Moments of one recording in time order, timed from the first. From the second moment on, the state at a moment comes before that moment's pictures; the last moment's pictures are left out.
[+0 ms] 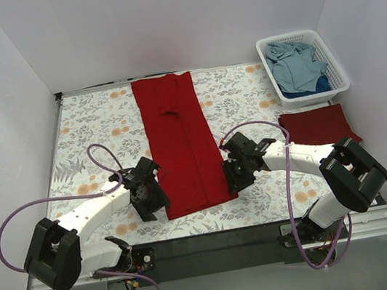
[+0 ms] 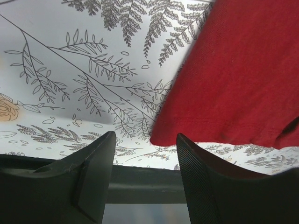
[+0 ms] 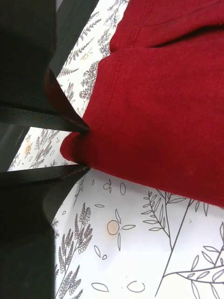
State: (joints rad) left arm -0.61 1.22 0.66 -0.82 0.02 -1.06; right arm 0.75 1.49 0.77 -0.47 -0.23 0.47
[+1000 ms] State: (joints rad) left arm -0.71 1.46 0.76 -0.82 -0.04 -1.09; right arm 0.75 1.51 0.76 -0.46 -0.26 0.46
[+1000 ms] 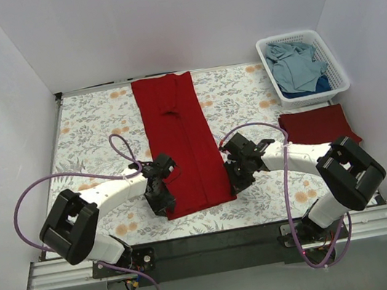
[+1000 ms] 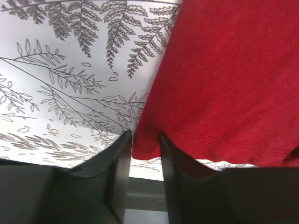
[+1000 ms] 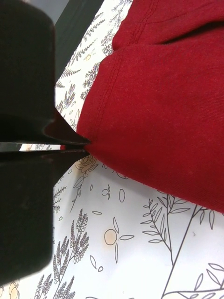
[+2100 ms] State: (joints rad) left arm -0.83 1.16 0.72 -0.92 0.11 -1.18; right arm 0.88 1.34 0.85 -0.79 -0.29 0.46
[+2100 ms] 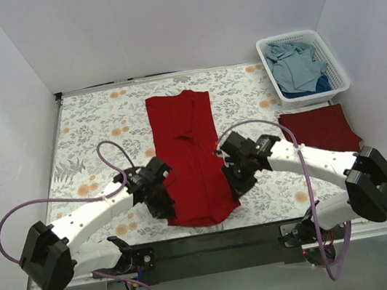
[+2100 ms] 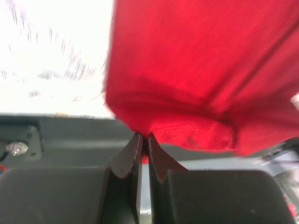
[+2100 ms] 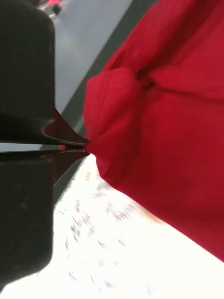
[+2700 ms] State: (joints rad) left arm -0.38 1.60 1.23 -0.71 -0.10 -0.83; right arm 0.56 1.81 1.54 -0.80 -0.27 0.20
